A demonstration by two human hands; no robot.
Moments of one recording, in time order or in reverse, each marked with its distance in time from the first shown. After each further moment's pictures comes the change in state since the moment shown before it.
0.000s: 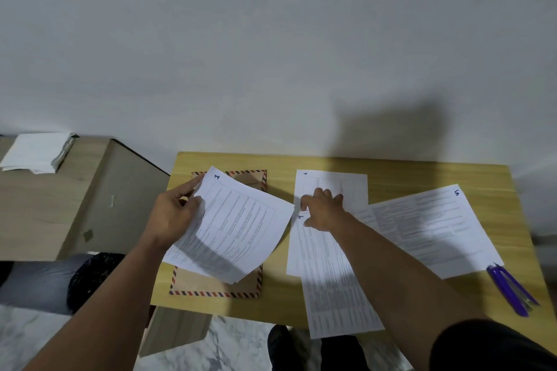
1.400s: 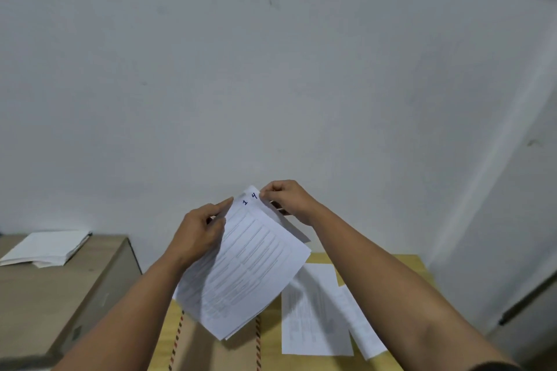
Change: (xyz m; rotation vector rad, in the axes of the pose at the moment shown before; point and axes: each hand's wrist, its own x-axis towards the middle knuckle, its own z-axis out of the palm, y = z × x) left_hand -0.099 0.094 -0.113 -0.107 0.049 0.643; right_hand -0.230 -0.189 -0.249 0.990 0.447 -0.299
